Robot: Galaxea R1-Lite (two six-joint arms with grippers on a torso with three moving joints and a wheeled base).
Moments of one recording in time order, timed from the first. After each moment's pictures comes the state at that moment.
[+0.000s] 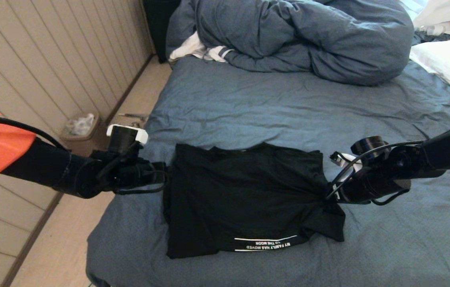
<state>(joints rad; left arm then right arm) -0.36 1.98 -1.08 -0.28 0.05 -0.32 0.01 2.06 -1.23 0.20 0.29 -0.02</state>
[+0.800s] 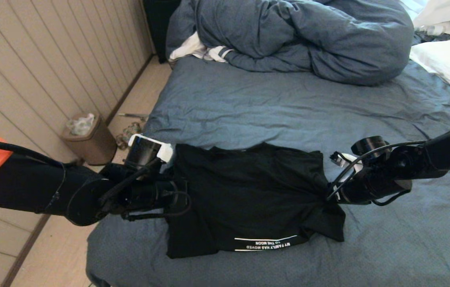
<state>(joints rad) -0.59 1.87 -0.98 -0.22 0.05 -0.40 0.01 2.04 -1.21 0.19 0.29 -0.02</state>
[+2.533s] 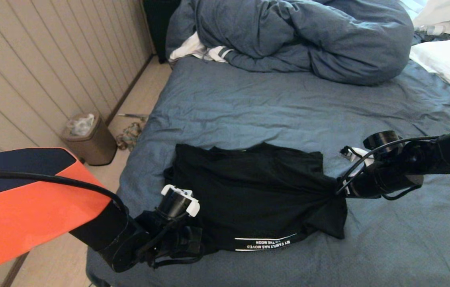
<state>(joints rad) -0.69 2.10 -0.80 -0.44 0.14 -0.39 -0.06 2.04 -1.25 0.20 0.28 -0.07</state>
